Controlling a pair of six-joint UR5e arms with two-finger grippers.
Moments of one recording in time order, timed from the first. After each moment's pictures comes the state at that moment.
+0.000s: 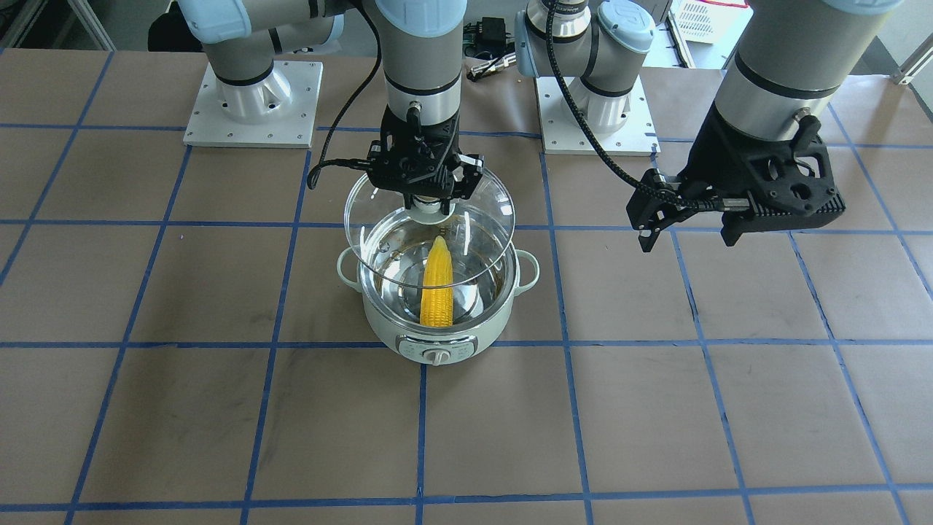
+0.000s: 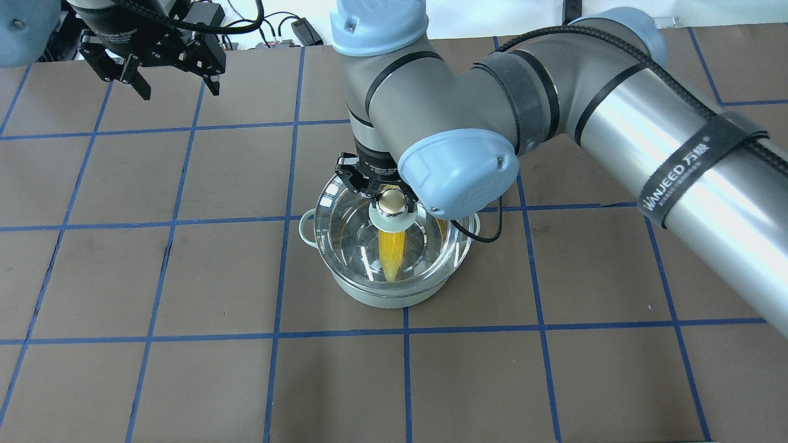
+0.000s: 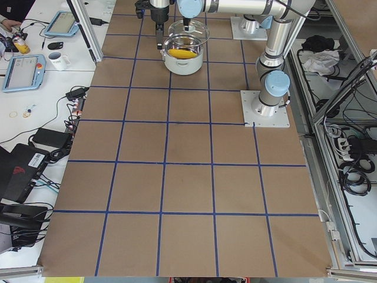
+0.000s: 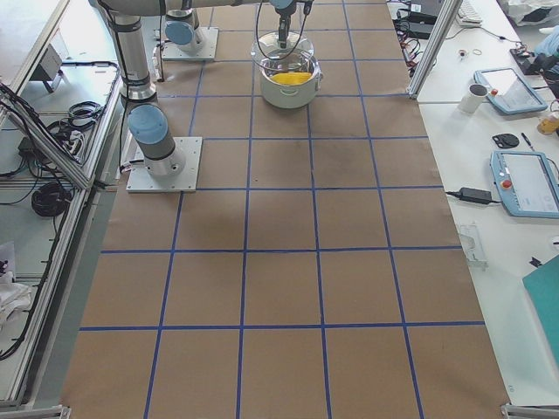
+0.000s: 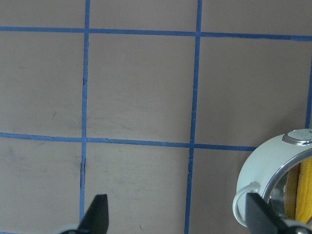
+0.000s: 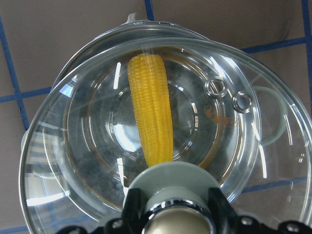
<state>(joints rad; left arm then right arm) -1.52 -1.70 -1.39 -1.53 1.63 -0.02 2.03 -1.37 1.54 -1.74 -1.55 0.64</state>
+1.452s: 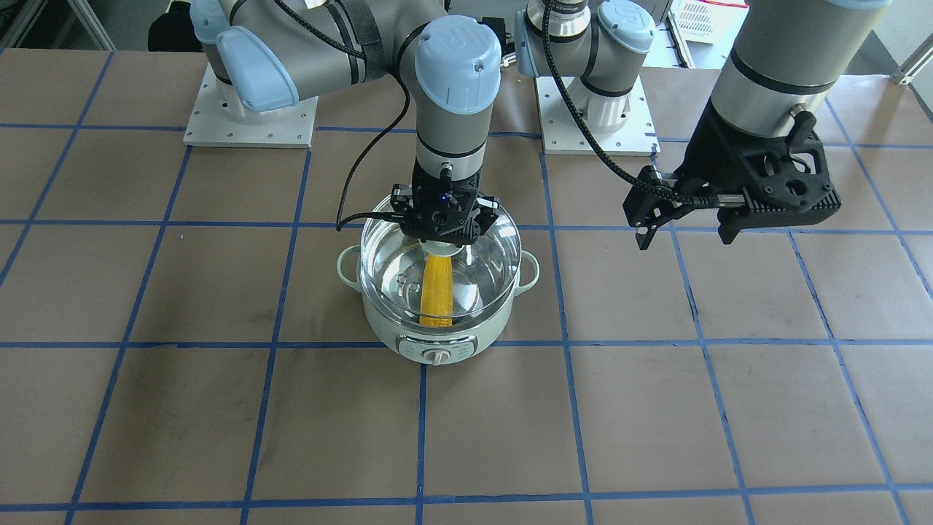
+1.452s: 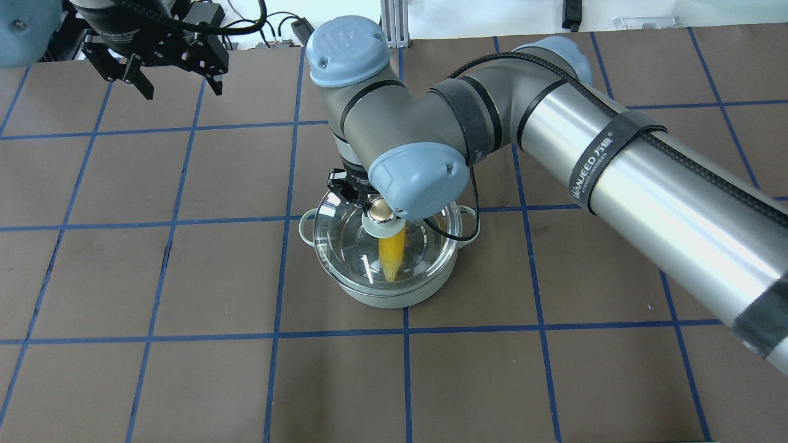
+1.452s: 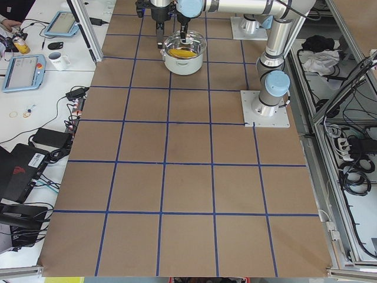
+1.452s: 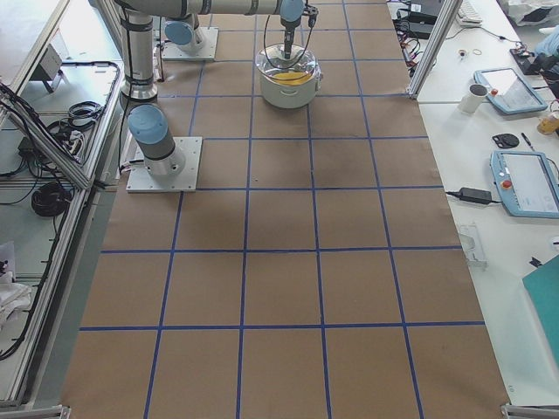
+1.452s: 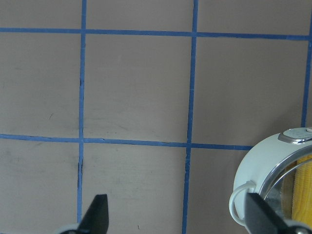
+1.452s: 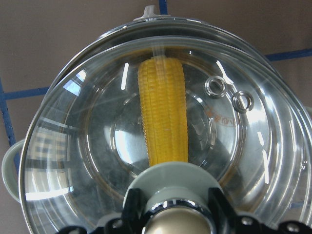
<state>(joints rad) -1.53 -1.69 -1.39 -1.53 1.62 -0.02 2.06 -1.25 1.53 -1.80 -1.58 0.61</state>
